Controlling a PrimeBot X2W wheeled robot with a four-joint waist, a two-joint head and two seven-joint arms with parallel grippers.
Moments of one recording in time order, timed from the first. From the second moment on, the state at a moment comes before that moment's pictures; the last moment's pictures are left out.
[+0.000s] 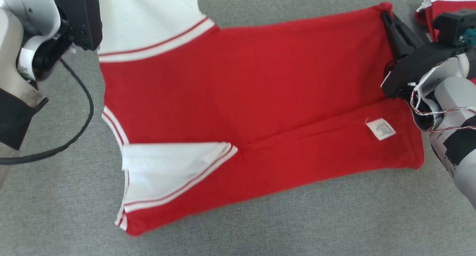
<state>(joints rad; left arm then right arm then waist) -1.30 0.50 -0.68 0.59 -0.79 -0.12 0.41 -1.09 -0.46 0.74 0.89 0.82 0.13 -0.19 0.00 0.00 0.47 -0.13</state>
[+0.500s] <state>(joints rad) -0.99 0.60 -0.67 0.21 -0.89 -0.09 0.23 -0.81 -0.54 0.46 0.61 0.73 0.13 -0.26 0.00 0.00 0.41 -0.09</state>
